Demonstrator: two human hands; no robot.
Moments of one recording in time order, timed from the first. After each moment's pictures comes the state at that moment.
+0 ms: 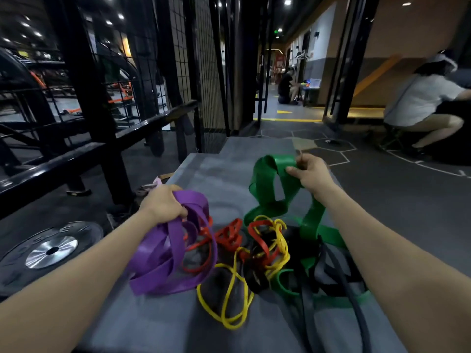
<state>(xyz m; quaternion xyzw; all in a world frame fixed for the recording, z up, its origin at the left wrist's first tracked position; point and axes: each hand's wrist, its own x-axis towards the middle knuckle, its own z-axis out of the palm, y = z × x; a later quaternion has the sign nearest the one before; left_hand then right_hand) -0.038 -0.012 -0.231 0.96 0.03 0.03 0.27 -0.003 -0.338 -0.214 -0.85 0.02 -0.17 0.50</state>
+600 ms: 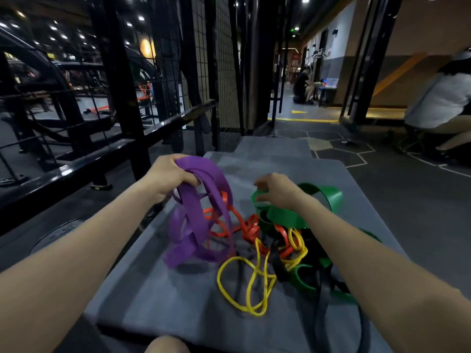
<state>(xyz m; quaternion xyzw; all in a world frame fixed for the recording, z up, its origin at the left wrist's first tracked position) -0.063 0.012 -0.178 0.80 0.00 0.07 0.59 -0.035 -0.236 -0.214 -0.97 -0.15 -0.04 0.18</state>
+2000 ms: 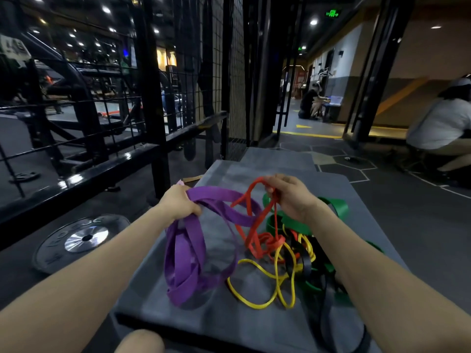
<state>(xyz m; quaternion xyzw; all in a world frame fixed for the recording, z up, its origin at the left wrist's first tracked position) -0.093 0.041 -0.211 0.89 0.07 0.03 0.46 -0.084 -0.209 -0.193 -0.68 -0.13 0.03 0.72</state>
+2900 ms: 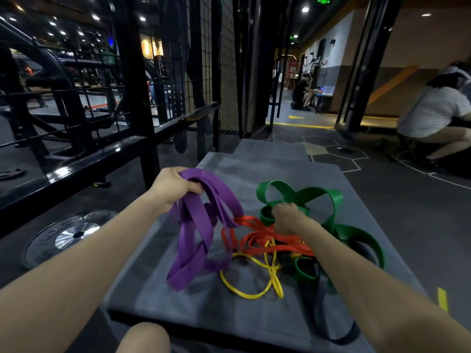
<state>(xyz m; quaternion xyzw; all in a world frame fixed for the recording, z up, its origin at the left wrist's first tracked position) -0.096 0.024 -0.194 0.78 0.05 0.05 0.62 -0.087 -0.225 -0.247 -1.00 -0.04 0.07 0.05</state>
